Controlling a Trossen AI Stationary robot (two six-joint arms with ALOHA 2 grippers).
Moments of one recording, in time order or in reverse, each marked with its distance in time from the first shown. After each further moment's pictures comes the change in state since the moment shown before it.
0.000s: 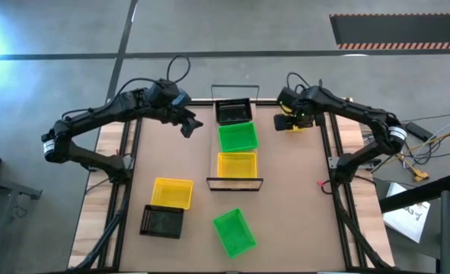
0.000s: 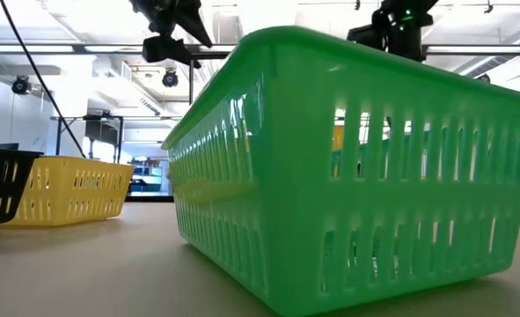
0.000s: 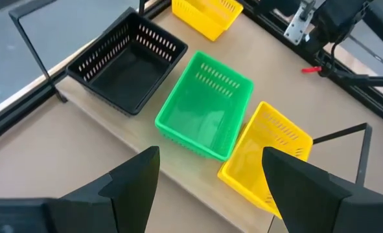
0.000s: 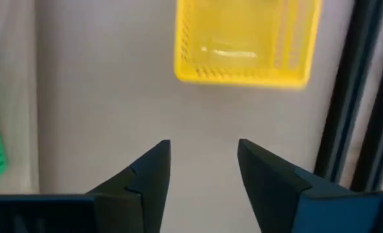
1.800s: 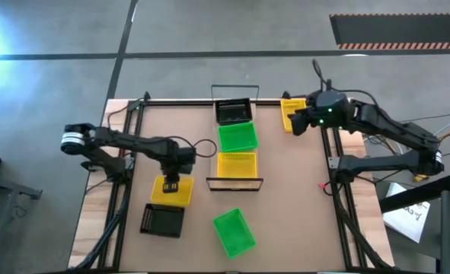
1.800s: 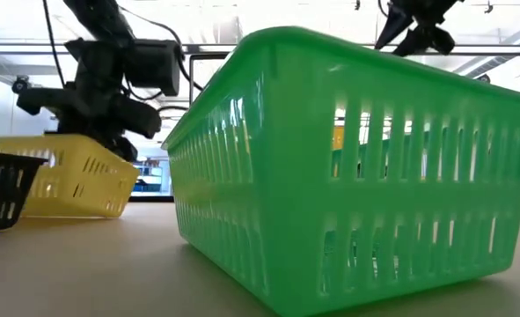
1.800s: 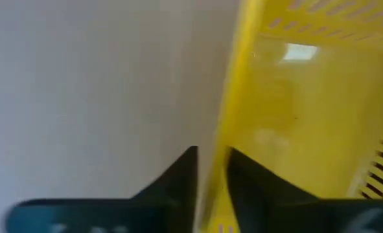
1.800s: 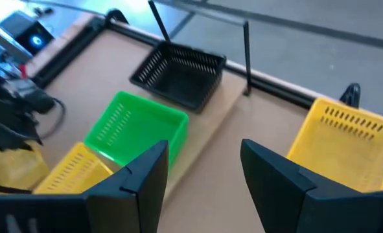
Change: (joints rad) left arm -0.327 0.230 -0.520 -0.063 0.104 0.339; right arm 0.215 -0.519 -0.101 0.387 0.085 -0.300
